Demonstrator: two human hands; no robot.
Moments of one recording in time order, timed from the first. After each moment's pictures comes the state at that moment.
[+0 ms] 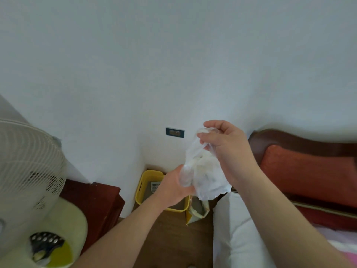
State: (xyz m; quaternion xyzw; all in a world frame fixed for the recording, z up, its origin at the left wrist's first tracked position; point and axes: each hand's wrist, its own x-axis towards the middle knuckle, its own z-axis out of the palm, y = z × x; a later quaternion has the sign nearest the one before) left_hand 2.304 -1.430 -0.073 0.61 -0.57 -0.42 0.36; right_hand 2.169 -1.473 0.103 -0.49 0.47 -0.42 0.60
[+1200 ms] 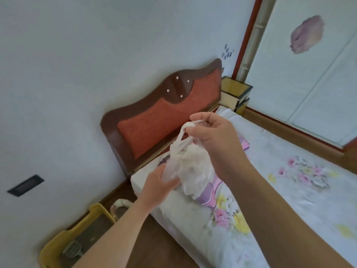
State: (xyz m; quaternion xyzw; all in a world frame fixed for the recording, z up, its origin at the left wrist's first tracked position) left_hand 2.046 -1.328 -0.026 0.36 -0.78 -0.49 0.19; right_hand 1.932 -1.231 0.161 -0.24 0.67 -0.64 0.28
